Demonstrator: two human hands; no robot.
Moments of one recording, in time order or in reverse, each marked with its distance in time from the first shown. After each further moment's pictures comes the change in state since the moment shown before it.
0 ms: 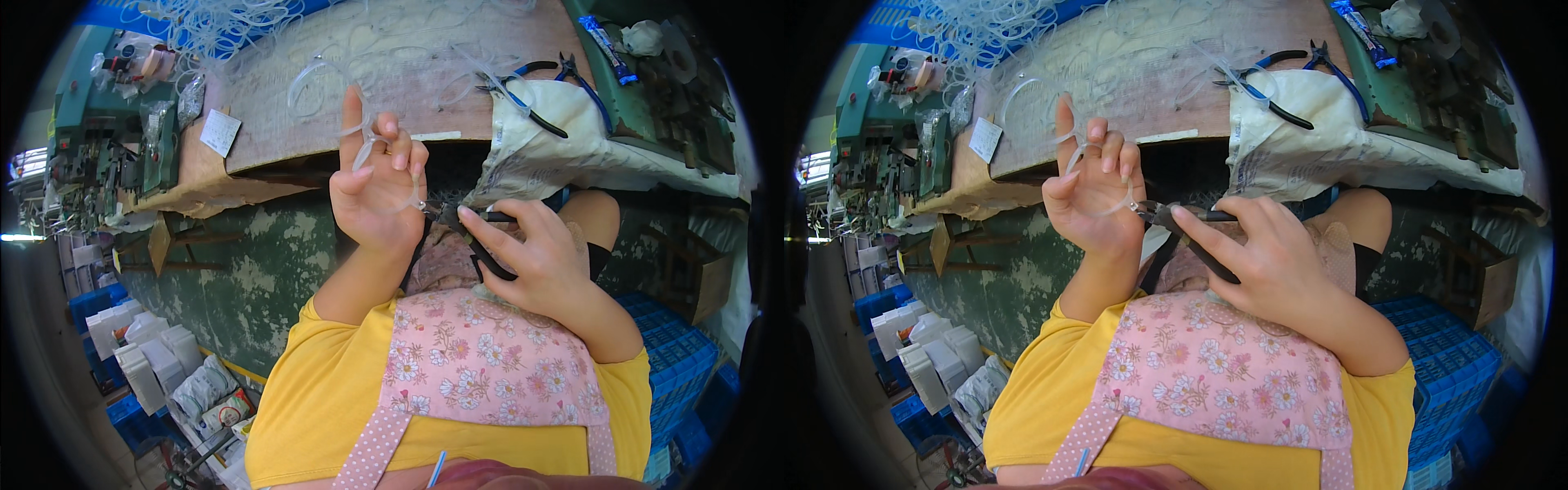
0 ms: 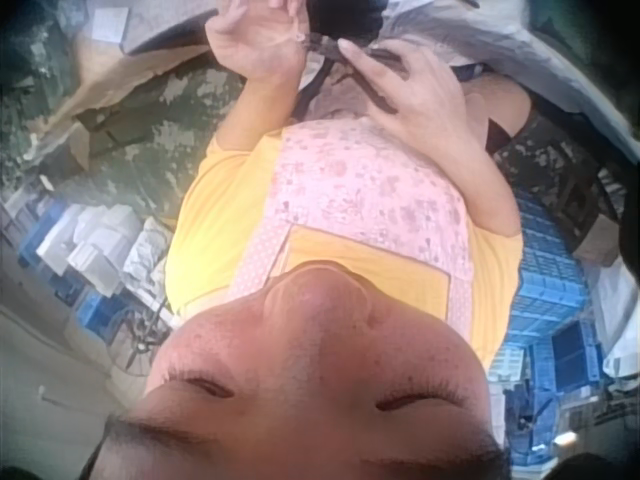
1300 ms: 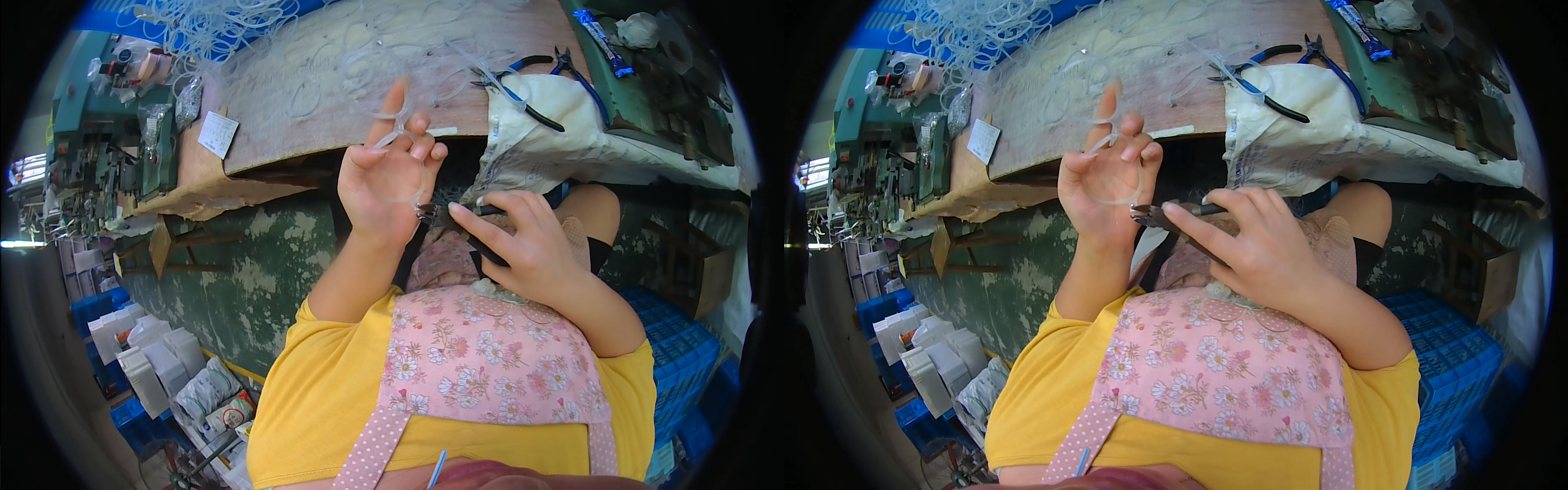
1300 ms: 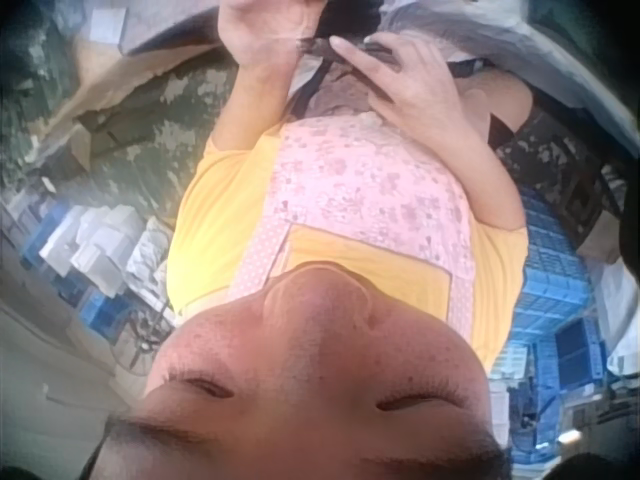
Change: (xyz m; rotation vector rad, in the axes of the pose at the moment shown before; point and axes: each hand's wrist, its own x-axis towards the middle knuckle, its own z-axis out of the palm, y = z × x) left_hand 0.004 0.003 -0.012 -0.195 0.018 -0.378; right_hand -0.003 0.006 0.003 -0.036 0.029 -0.067
